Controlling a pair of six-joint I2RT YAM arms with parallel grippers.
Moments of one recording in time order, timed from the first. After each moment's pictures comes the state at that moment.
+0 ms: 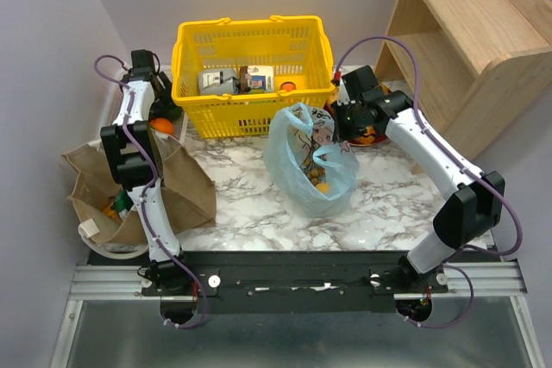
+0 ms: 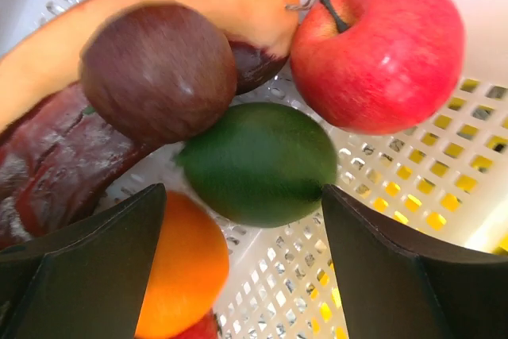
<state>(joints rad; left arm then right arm) 0.21 2.21 1.94 -0.69 -0.07 -0.43 0.46 1.60 1.53 -0.88 -0.06 0.20</state>
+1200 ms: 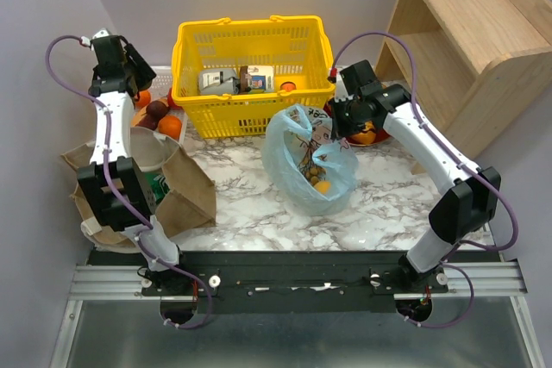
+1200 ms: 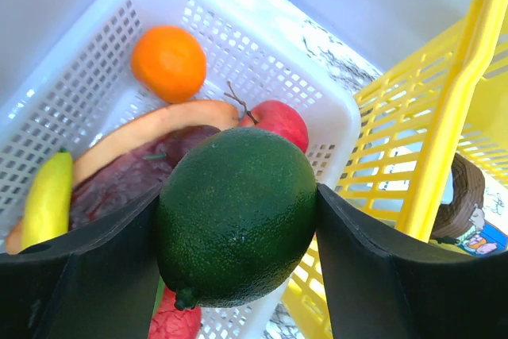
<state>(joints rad) 0.26 1.76 1.68 -0.45 -0.04 -0.43 0.46 1.66 1.62 -0.94 -0.09 0.15</state>
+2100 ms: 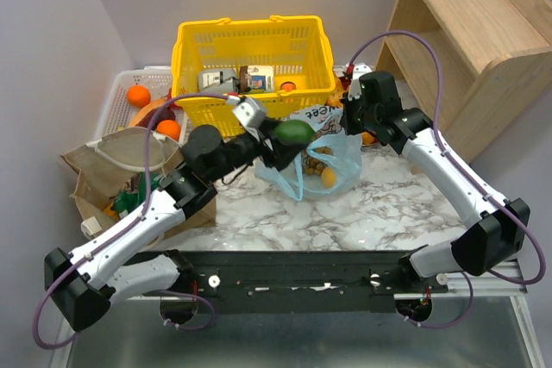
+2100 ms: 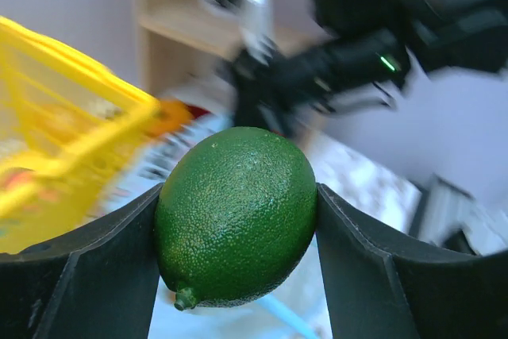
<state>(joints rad) -0.68 1.00 0.94 0.23 0.25 -0.24 0.46 1.42 1.38 -0.60 0.05 0.10</state>
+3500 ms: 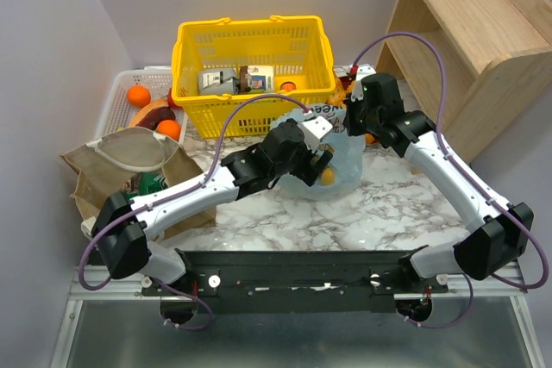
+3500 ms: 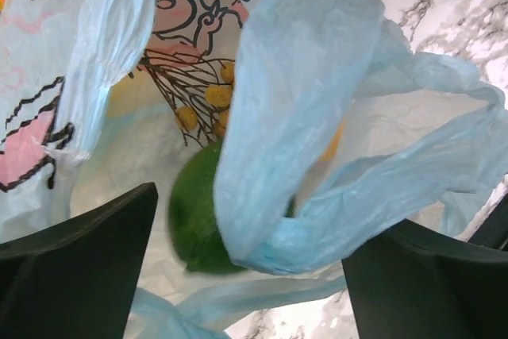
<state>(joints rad) -0.96 1.43 1.16 -0.22 -0.13 -0.04 0.46 1.39 1.34 -0.59 0.10 0.11</state>
